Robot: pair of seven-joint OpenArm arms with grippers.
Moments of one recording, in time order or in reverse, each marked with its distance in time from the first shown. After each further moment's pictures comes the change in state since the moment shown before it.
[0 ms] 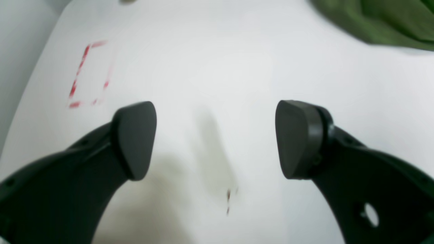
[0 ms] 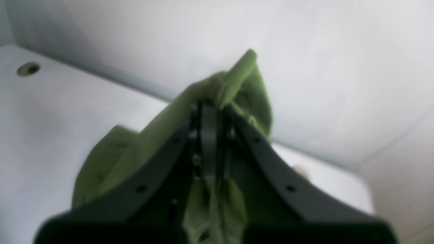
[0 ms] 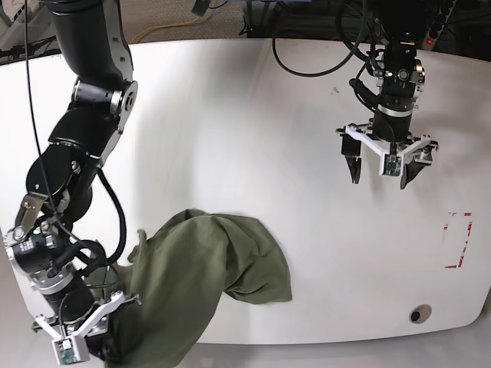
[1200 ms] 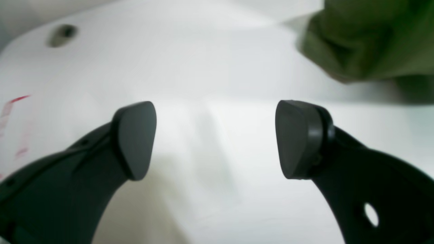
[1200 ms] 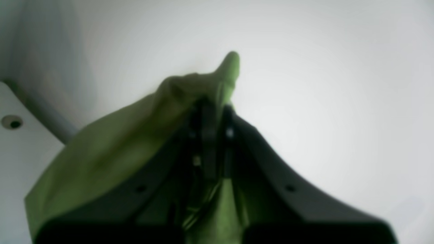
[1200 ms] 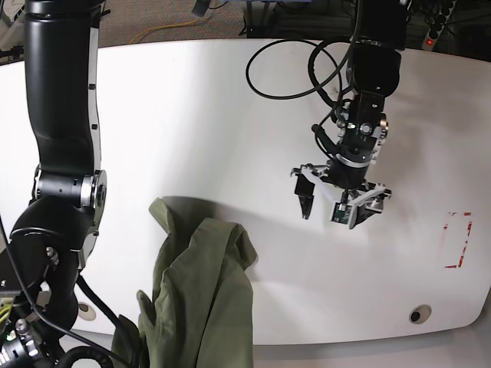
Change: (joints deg) left arm -19.1 3.8 13.8 -16.3 0.1 0.4 1.9; right arm 32.3 0.4 -18.8 -4.5 0.4 1.0 -2.3
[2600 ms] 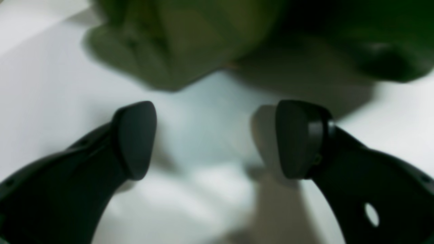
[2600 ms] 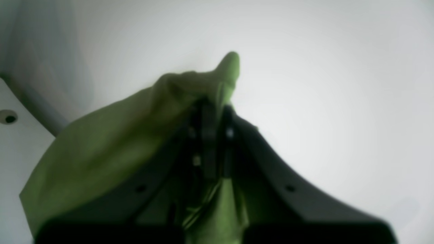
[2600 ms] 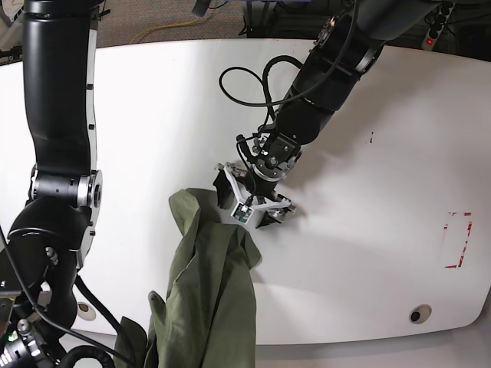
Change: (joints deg) left arm -19.8 12.0 17.6 -51.6 0.2 5.5 -27.6; right arm 0.1 0.8 -1.8 -0.1 -0.2 0.0 0.5
